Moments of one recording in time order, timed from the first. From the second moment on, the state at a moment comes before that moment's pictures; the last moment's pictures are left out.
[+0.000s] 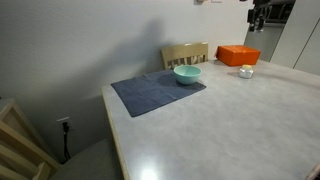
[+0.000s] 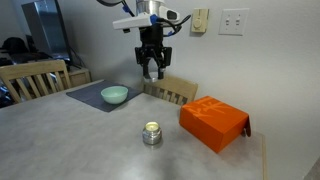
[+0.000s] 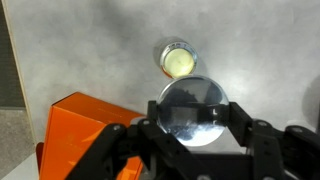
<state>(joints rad) -0.13 0.55 -0.09 -1.36 -0.07 1.88 -0.17</state>
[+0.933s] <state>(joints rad) -0.14 0.65 -0.09 -1.36 -0.07 1.88 -0.17</state>
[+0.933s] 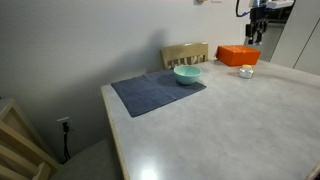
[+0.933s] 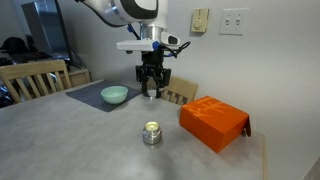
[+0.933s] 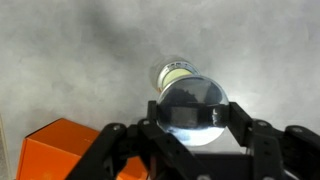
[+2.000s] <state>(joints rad) -0.14 0.78 -0.09 -1.32 -0.07 1.83 -0.17</state>
